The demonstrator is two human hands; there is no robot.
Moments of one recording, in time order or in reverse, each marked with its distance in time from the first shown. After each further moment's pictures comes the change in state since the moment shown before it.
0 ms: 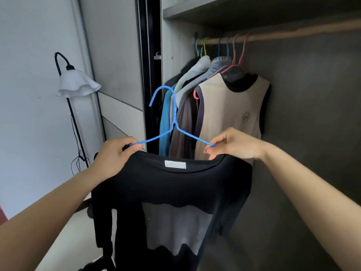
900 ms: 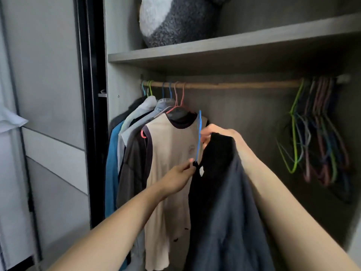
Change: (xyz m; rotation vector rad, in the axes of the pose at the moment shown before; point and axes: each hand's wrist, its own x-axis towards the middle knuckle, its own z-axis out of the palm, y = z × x) left_hand 0.070 0.188 0.130 -0.639 -0.581 -0.052; right_hand -0.069 -0.076 -0.058 0.691 0.785 0.153
